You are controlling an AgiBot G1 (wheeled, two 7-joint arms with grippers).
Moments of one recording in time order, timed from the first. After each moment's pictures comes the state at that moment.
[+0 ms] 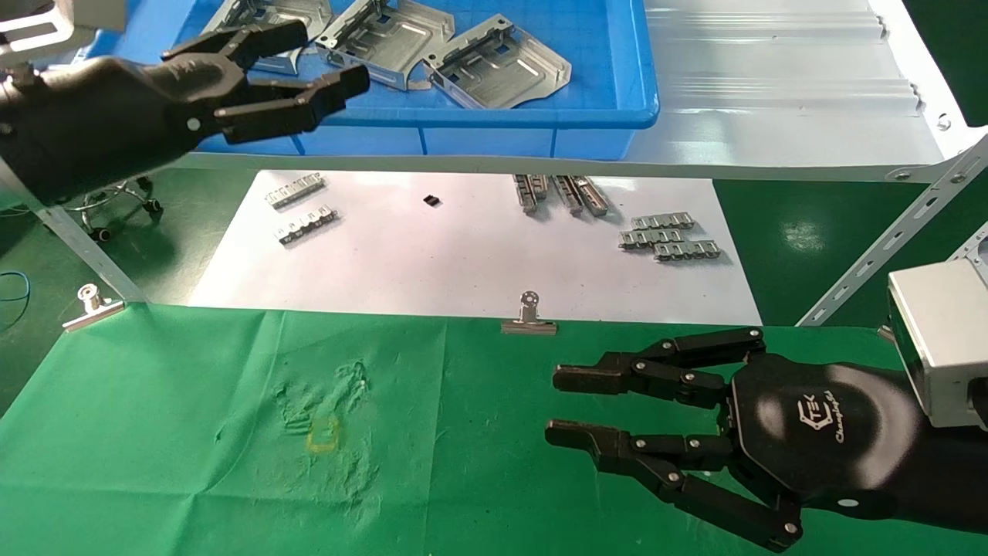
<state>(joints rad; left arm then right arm) -1.50 0.85 0.38 -0.96 1.04 1.06 -0.31 1.10 -0.57 -0.39 1.26 -0.65 -1.45 0.12</state>
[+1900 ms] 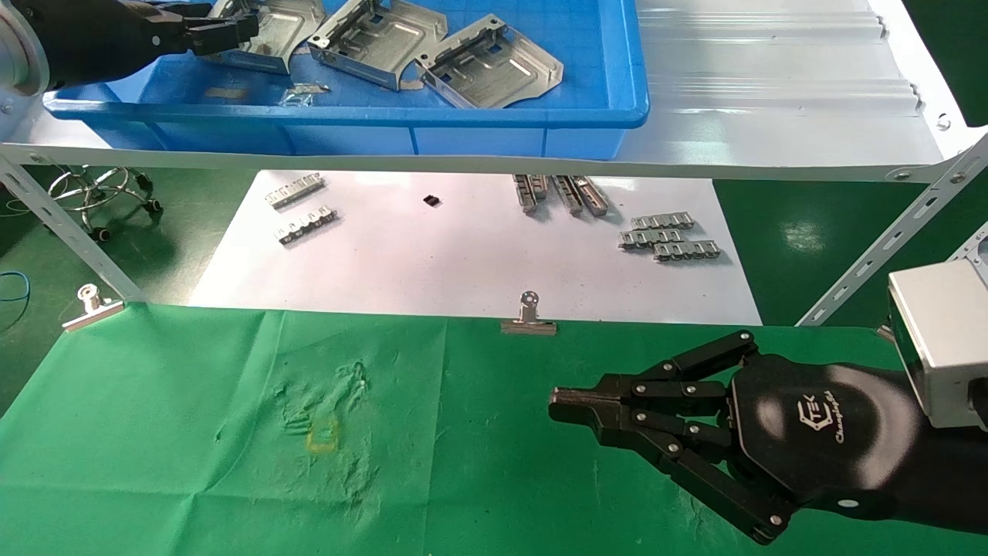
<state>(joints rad) -2.03 1.12 0.56 -0.05 1.39 0.78 -0.18 1.10 -0.57 -0.39 1.26 -0.65 -1.45 0.12</state>
